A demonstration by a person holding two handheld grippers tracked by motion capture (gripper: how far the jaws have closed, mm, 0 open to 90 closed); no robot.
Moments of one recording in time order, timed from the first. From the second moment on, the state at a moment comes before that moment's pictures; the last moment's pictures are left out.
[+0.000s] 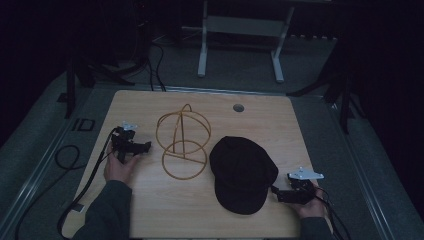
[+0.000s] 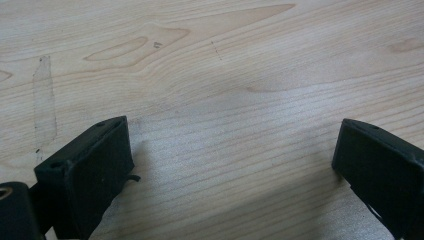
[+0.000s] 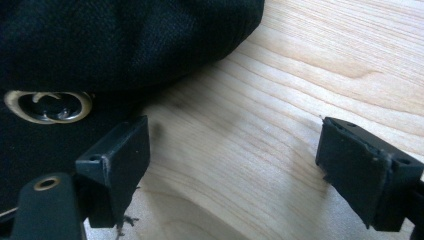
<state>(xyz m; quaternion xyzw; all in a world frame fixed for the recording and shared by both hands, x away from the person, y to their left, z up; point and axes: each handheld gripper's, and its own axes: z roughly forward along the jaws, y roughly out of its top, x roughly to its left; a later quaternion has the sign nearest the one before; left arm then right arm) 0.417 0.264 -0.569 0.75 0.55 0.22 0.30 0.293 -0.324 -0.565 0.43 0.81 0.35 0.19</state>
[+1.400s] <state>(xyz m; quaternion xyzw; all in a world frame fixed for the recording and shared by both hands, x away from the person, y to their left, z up) 0.415 0.264 -0.569 0.75 0.55 0.22 0.30 0.268 -0.288 -0.472 0.31 0.88 0.31 0.18</state>
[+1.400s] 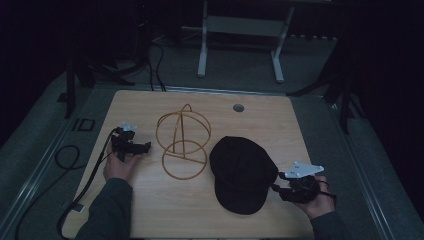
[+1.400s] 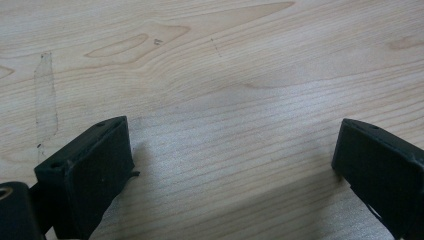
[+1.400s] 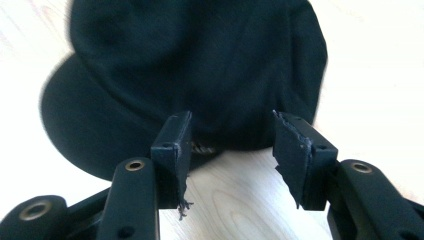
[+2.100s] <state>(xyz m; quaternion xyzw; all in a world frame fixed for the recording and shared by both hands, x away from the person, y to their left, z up) 0.415 0.264 -0.569 0.75 0.55 0.22 0.30 0.264 -0.212 -0.466 0.22 0.92 0.29 0.17</state>
